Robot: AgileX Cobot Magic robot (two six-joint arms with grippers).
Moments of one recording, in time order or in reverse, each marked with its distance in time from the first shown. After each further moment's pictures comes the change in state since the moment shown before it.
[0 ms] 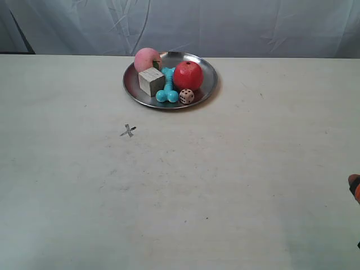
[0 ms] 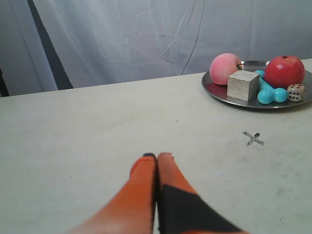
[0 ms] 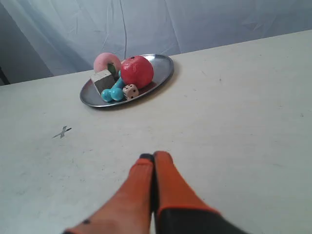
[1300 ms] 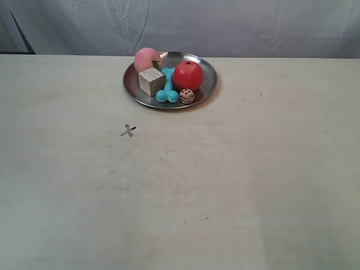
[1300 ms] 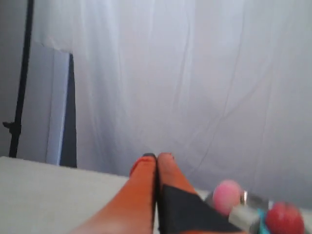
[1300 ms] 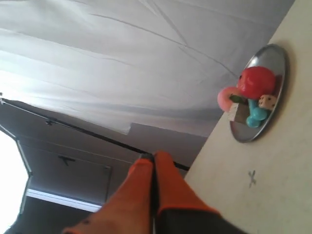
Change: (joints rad) left arm 0.000 0.000 0.002 -0.219 -0.391 -0.044; right arm -0.002 0.000 -0.046 0.892 -0.135 0.123
